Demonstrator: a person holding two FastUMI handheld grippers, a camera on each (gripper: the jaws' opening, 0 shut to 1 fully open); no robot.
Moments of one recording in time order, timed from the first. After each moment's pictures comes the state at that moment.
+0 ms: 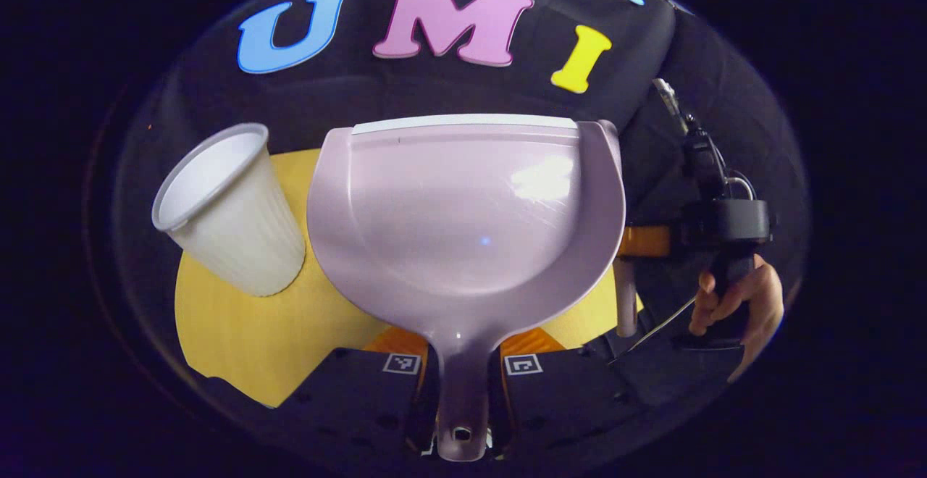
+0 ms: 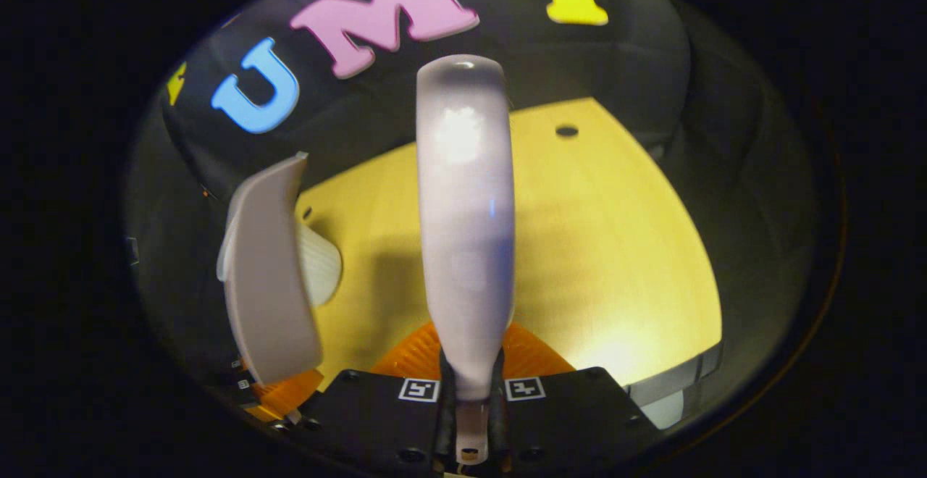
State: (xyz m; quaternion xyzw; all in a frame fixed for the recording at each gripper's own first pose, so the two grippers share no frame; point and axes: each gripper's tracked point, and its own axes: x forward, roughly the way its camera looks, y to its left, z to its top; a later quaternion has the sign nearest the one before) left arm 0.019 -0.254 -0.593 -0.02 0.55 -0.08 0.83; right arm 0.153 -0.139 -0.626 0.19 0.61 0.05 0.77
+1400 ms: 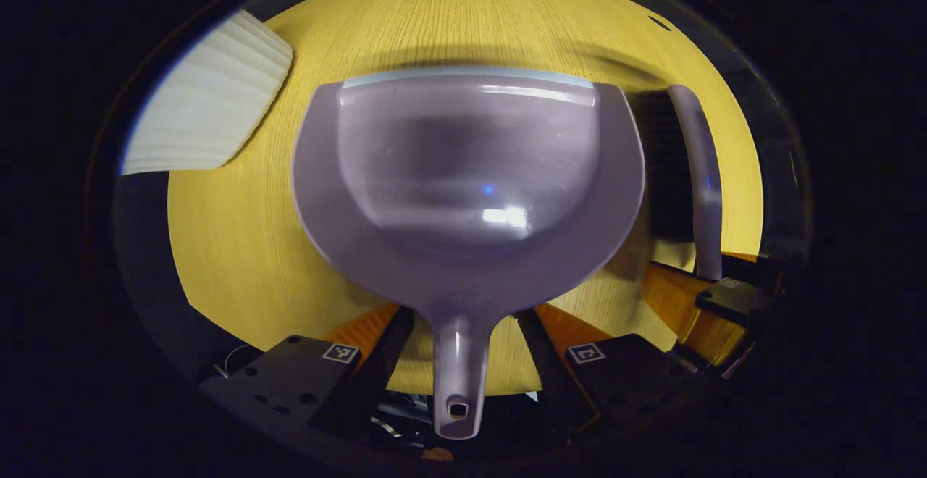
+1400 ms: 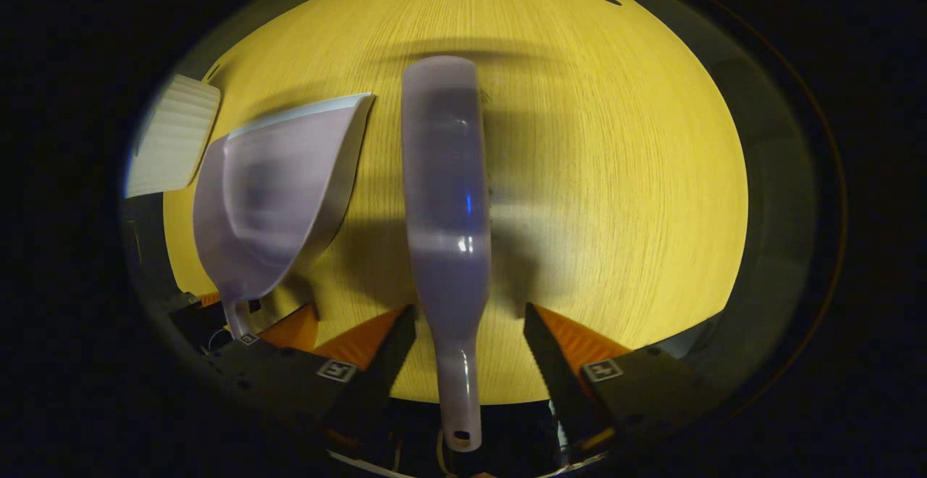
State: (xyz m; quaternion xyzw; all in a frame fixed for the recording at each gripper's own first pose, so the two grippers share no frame) left arm 0.034 -0.267 -0.622 -0.03 0.79 0.03 0.62; right arm 0.081 -0.121 -0.731 0.01 0.79 0.02 0.62
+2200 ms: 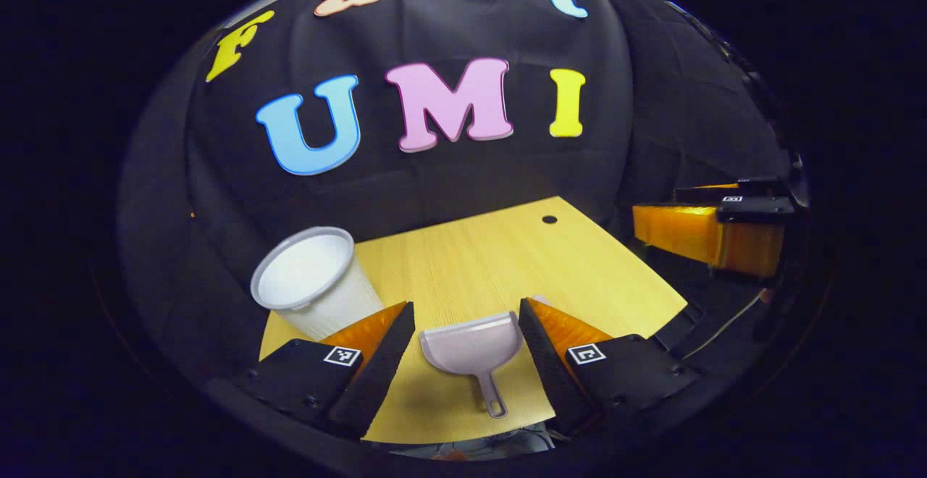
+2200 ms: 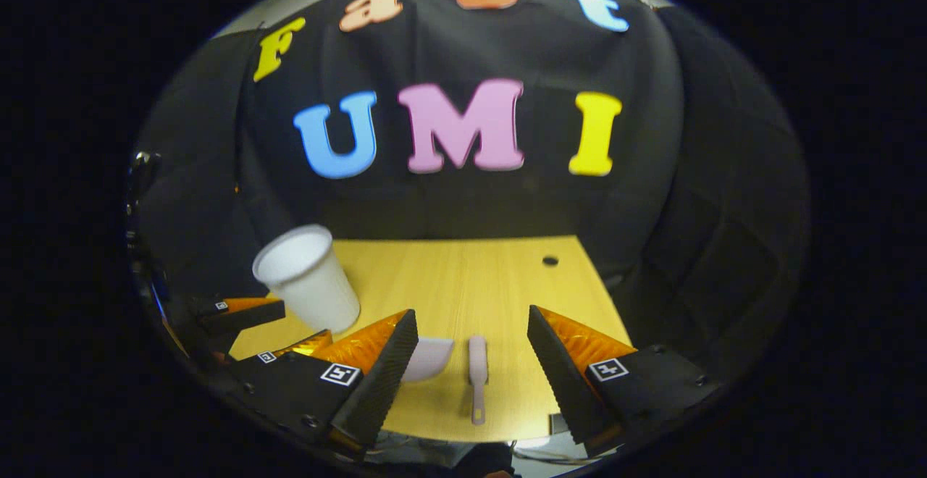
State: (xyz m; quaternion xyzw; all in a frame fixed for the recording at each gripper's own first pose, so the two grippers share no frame) left arm 0.059 -0.259 -0.398 0.10 0.29 -0.02 0.95; right arm 0.126 -0.144 -0.383 0.04 0.25 0.02 0.97
